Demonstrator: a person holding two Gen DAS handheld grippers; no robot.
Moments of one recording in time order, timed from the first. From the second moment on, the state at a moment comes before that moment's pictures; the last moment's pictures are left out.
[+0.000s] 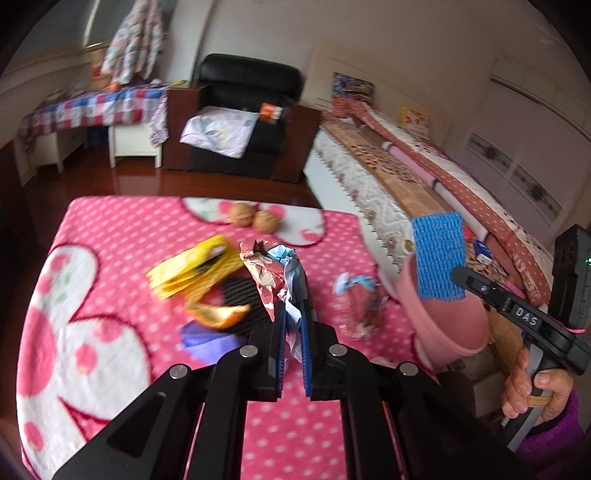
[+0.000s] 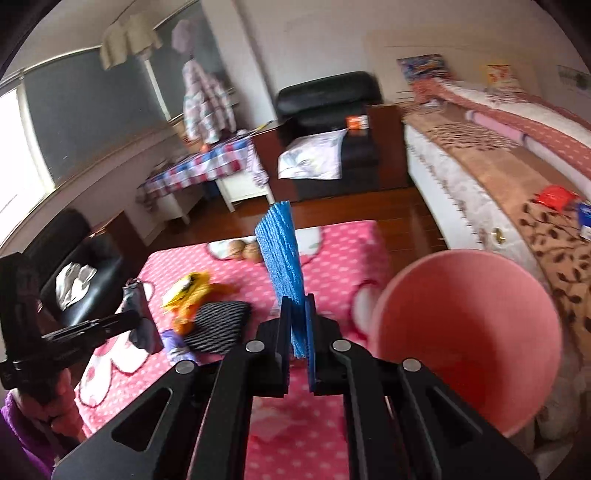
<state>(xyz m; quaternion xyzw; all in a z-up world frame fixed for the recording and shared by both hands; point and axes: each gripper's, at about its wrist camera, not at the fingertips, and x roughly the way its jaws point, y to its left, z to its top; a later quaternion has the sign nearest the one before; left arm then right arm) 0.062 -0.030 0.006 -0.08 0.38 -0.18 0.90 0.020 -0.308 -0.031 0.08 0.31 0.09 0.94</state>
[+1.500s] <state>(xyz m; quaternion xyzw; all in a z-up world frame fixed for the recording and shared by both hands) 0.087 -0.277 -0.015 0.06 0.41 -0.36 0.83 -0.001 -0.437 -0.084 0.16 0.35 -0.08 0.92</state>
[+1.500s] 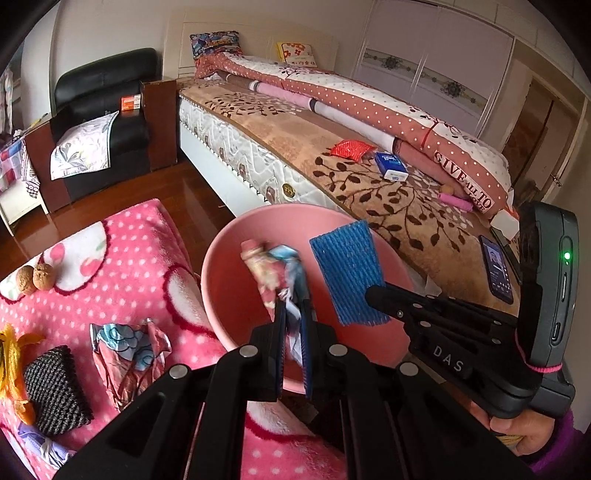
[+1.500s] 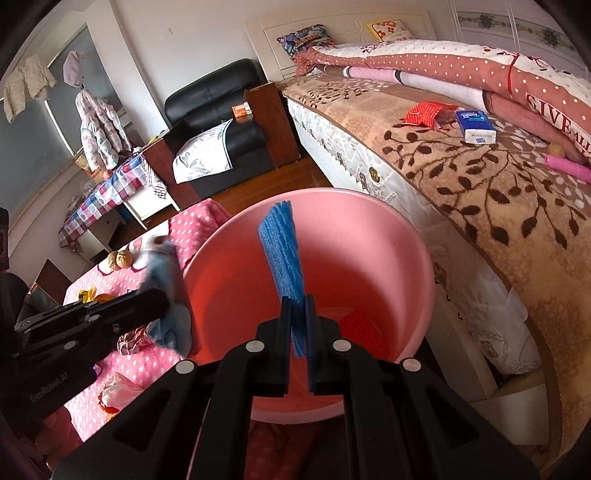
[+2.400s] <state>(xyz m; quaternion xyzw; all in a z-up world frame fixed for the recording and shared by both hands) 0.071 -0.215 0.036 0.04 0.33 -0.34 0.88 -0.005 -0.437 -0.079 0.17 0.34 -0.08 0.92</state>
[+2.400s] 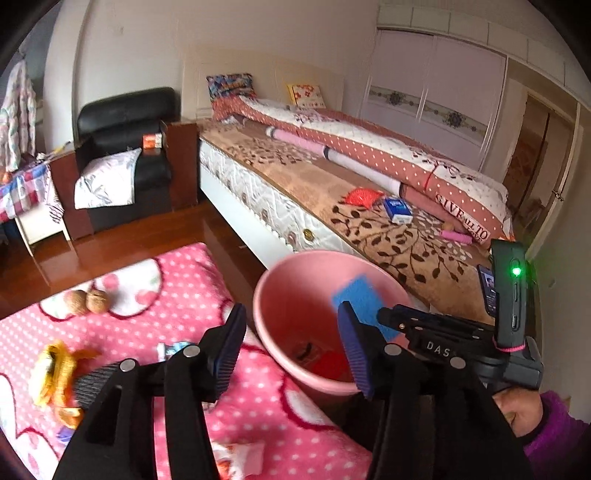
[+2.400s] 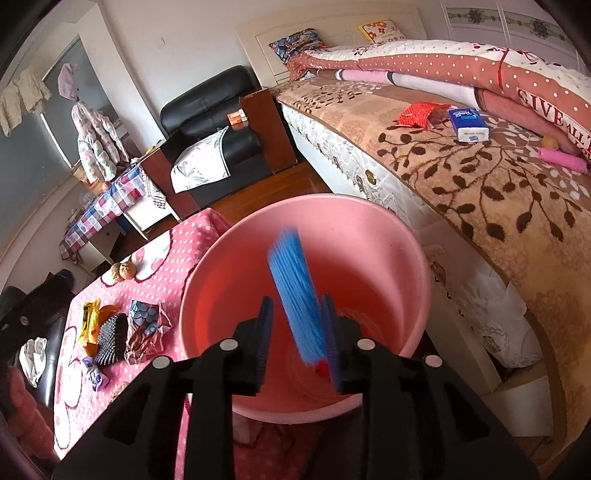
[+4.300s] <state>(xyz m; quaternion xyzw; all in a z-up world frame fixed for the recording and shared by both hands) 0.047 -0.060 -0.044 -0.03 0.44 -0.31 0.84 0.064 -0.276 -0.093 0.11 0.40 0.08 0.90</state>
